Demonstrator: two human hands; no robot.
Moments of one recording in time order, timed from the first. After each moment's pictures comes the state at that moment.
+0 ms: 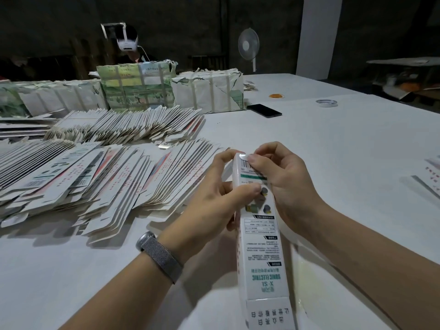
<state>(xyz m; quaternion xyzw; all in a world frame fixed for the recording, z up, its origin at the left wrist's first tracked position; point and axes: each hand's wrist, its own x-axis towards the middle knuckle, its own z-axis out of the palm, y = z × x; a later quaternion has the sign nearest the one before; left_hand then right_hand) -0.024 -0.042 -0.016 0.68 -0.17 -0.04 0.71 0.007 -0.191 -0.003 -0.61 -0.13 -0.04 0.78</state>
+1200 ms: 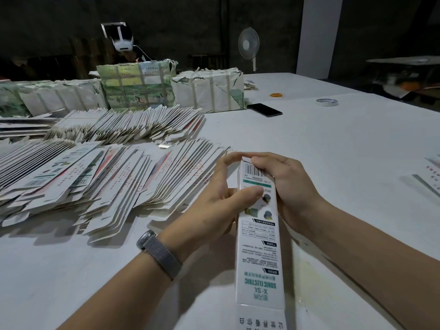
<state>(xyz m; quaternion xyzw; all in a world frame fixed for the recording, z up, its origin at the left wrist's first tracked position) -0.031 -0.041 -0.008 0.65 -0.21 -0.12 0.72 0.014 -0.193 -0.008 -0.61 -0.08 0.03 0.79</state>
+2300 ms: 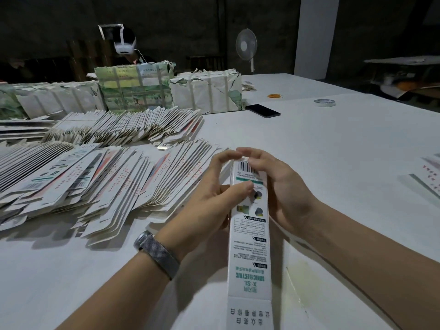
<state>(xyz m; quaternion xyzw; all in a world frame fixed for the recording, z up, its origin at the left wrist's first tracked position) -0.024 -0.034 -0.016 0.67 -0.19 -0.07 0.71 0.016 -0.189 -0.013 -0.56 -0.13 0.10 0.81</state>
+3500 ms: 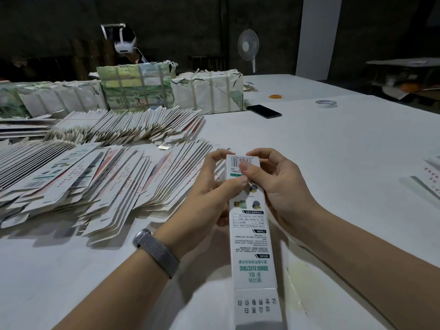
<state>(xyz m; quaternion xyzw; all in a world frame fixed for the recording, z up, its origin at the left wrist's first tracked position) -0.015 -0.034 -0.021 0.65 -0.15 -0.03 0.75 0.012 -0.187 -0.014 -0.61 -0.14 -0.01 0.78</state>
